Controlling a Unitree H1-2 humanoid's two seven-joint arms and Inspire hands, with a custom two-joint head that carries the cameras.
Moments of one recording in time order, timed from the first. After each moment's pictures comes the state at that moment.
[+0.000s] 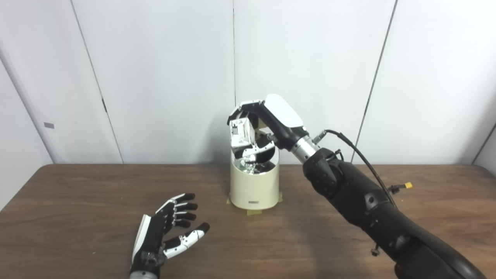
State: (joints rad) left arm -0.06 0.09 0.00 -0.11 0.21 0.02 0.04; right arm -1.01 -0.22 0.58 0.76 -0.42 -0.45 -0.33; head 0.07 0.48
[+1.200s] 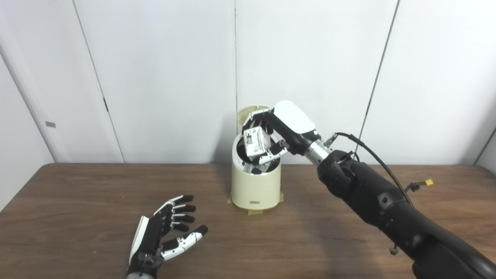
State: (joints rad) left arm -0.06 0.10 0.00 -0.14 0.20 0.06 0.02; right arm -1.00 -0.30 0.63 0.75 -0.53 -0.45 -0.34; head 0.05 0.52
